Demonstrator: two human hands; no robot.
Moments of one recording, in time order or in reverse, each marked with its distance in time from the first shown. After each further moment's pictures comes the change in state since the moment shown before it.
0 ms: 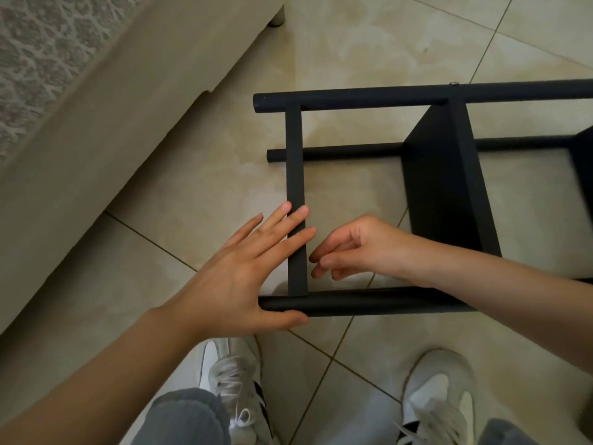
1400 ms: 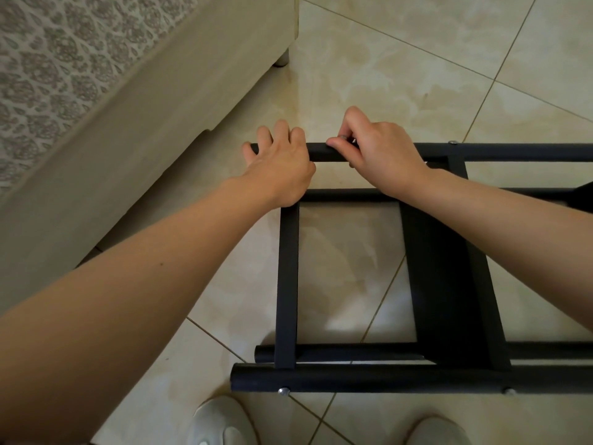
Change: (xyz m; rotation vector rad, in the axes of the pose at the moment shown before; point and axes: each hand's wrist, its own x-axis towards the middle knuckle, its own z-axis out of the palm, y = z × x) left_hand 0.201 -0.047 -0.054 0.230 0.104 -0.582; right_hand 0.086 -0.078 -0.128 -1.054 0.750 -0.600
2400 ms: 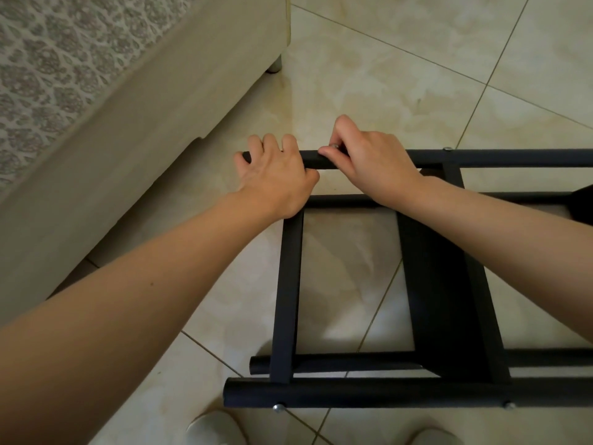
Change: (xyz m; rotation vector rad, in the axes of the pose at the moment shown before) left_hand 0.000 0.009 0.003 0.018 0.040 -0.086; right_hand 0.001 0.003 0.003 -0.042 0.007 -0.035
